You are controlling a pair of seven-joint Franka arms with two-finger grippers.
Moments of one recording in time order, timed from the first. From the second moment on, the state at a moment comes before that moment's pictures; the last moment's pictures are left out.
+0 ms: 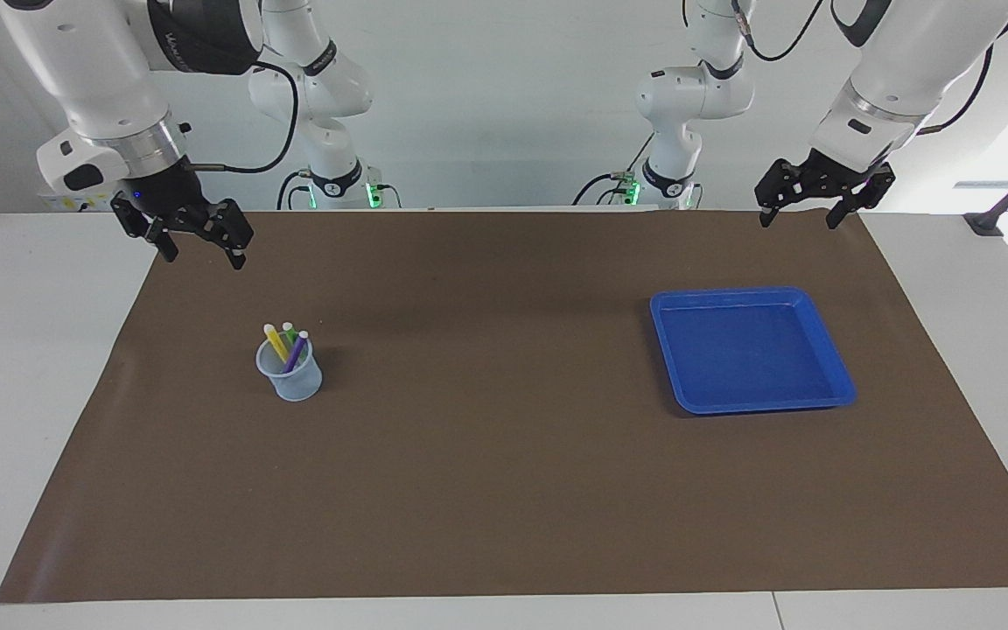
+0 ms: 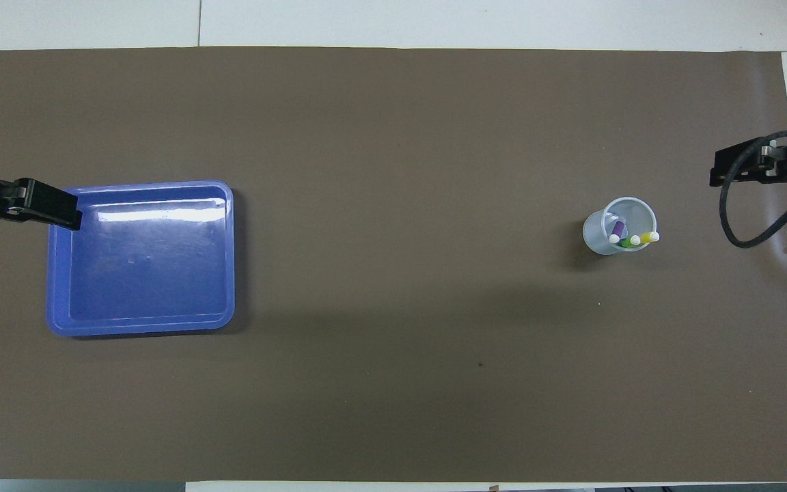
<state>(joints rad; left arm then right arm) -0.03 0.01 -0.12 -1.49 0.00 1.43 -0.01 0.02 0.02 -0.03 -1.57 -0.02 1.64 0.16</state>
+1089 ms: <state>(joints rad) -0.02 0.01 -0.12 -1.49 0.00 1.43 -0.01 0.02 -0.01 -0.01 -1.57 -0.02 1.59 0.17</state>
